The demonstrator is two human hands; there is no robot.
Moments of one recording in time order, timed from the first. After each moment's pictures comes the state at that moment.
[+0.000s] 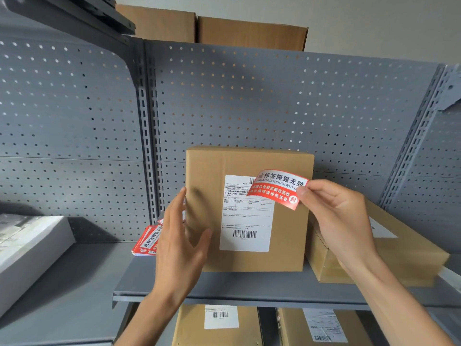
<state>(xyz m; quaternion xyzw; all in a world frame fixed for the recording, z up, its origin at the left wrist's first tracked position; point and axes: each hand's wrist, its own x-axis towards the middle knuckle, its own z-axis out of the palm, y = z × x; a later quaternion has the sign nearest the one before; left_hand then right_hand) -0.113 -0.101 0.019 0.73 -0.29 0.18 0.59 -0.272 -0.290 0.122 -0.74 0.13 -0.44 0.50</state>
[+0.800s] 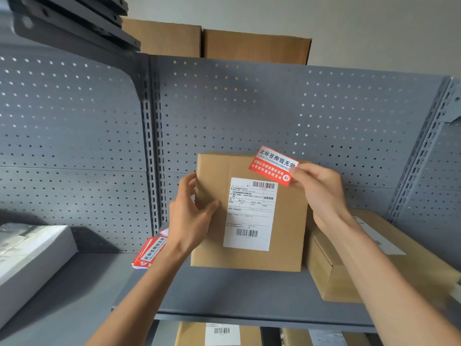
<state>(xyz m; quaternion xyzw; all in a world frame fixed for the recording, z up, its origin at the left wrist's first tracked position) -0.061 -0.140 0.074 0.72 -0.27 0.10 0.63 -0.203 -0.331 0.154 -0.70 0.20 -0.43 0.54</state>
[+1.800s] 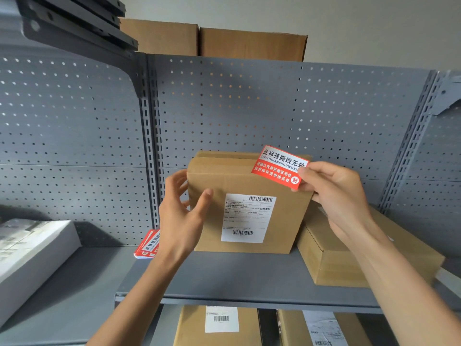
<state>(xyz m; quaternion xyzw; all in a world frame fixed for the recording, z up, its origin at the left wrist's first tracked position) -0.104 -0.118 0.079 0.64 -0.29 0.13 0.70 -0.265 -0.305 0.162 -0.70 0.18 -0.41 0.55</state>
